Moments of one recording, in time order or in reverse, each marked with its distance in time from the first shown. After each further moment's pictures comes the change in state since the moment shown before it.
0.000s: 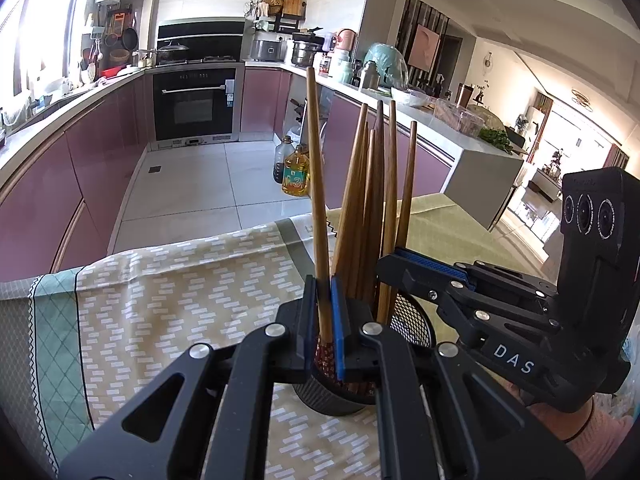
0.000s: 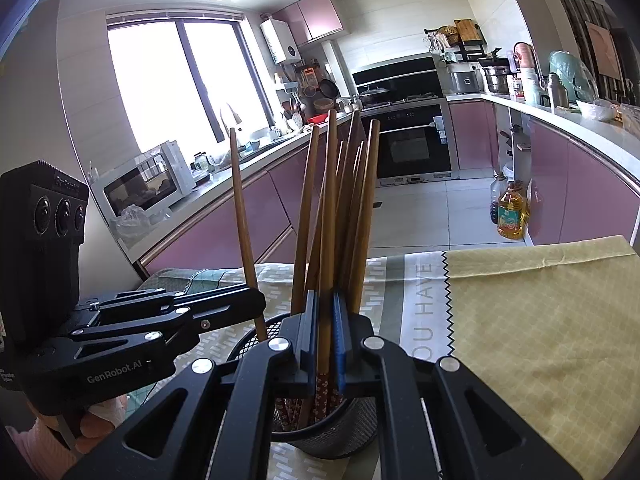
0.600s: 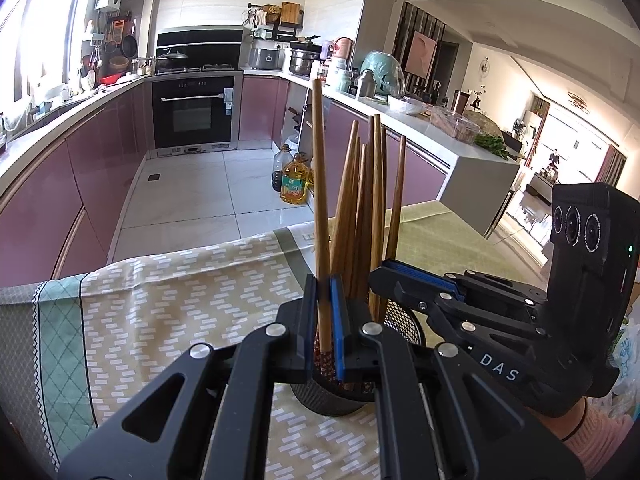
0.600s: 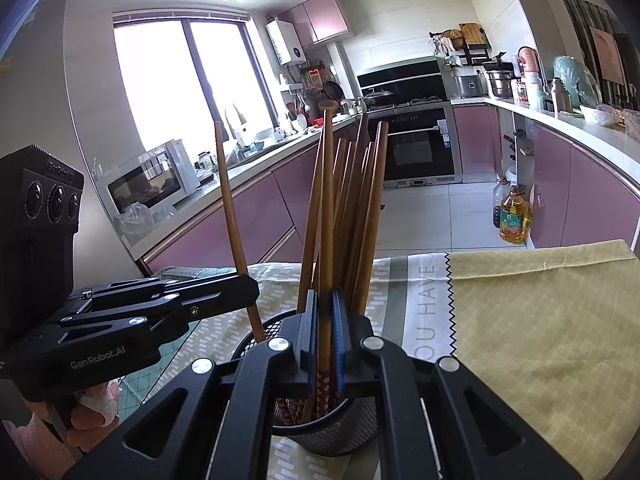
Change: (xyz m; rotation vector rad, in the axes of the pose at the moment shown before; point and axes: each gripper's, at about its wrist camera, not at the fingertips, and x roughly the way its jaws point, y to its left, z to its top) left arm -0.012 -0.002 0.000 0.005 -0.032 -0.005; right arm -0.003 0.001 -0.005 -0.013 -0.005 0.012
